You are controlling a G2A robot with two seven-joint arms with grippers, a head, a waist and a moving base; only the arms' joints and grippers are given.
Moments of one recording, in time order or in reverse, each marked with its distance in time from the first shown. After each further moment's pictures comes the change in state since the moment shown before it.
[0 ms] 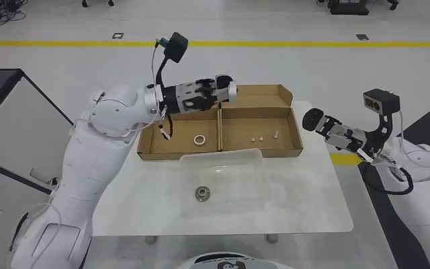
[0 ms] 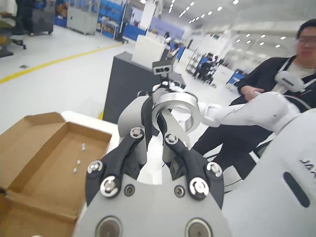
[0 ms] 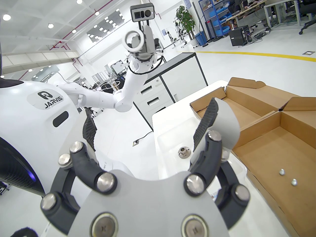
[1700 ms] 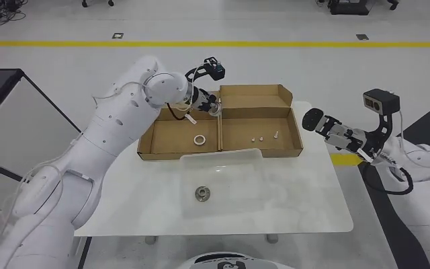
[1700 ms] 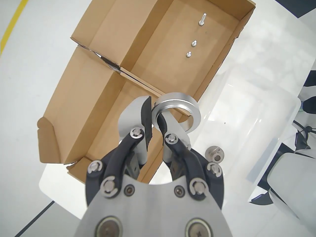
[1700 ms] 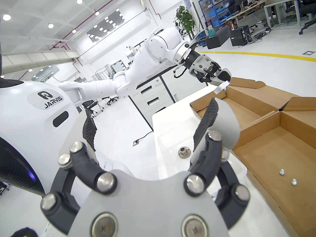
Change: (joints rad) left arm -0.411 -0.102 0.439 0.498 0.575 0.058 -0.266; right arm 0.000 0.000 0.000 0.000 0.000 0.000 0.000
